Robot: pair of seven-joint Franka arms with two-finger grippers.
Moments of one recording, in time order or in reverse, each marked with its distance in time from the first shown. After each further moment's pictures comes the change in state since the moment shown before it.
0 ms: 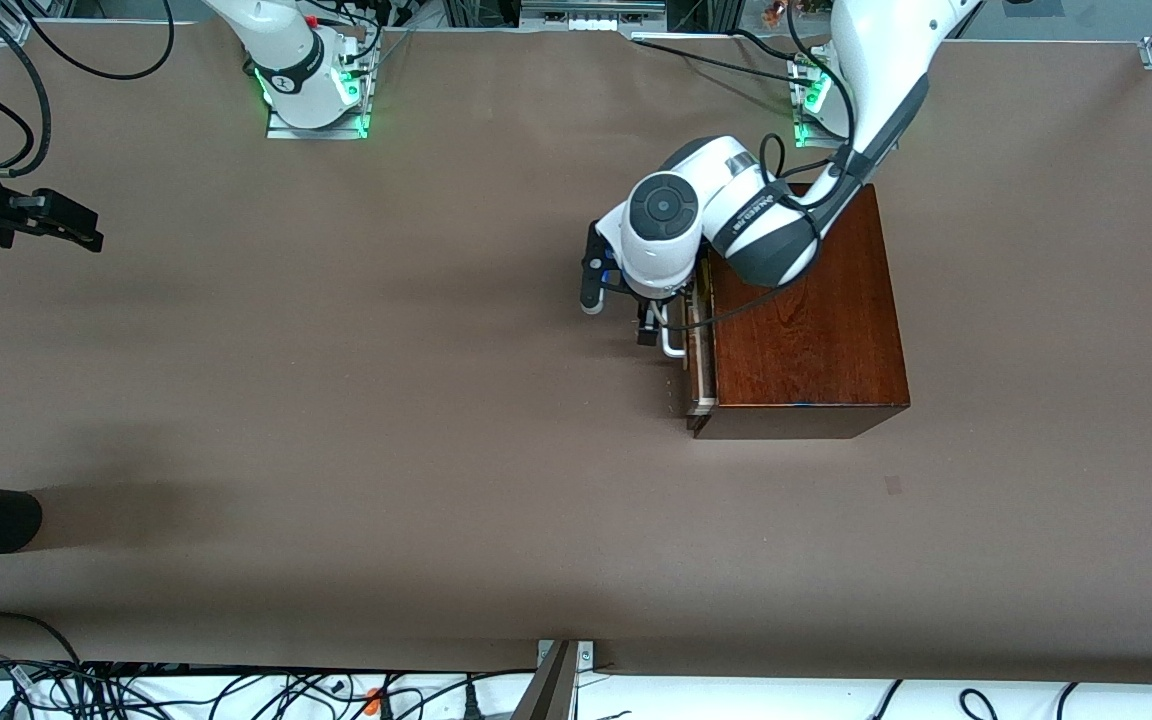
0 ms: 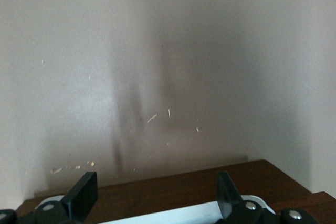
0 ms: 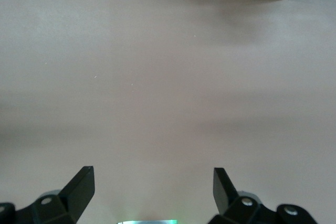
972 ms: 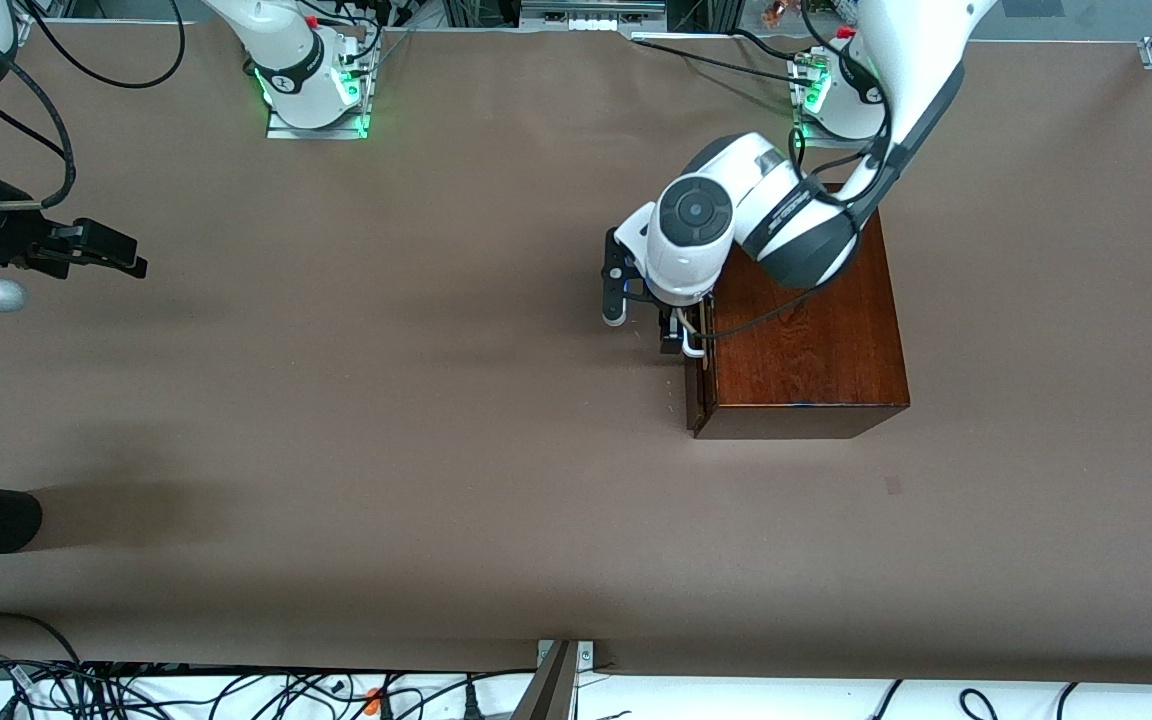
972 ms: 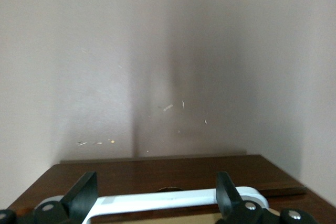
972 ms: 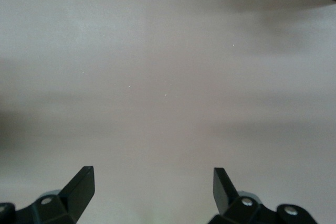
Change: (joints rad) left arm 0.050 -0.062 -0.028 0.051 -0.064 -0.057 -0.078; right arm 0.002 0.051 0.008 0.001 0.123 0.057 -0.001
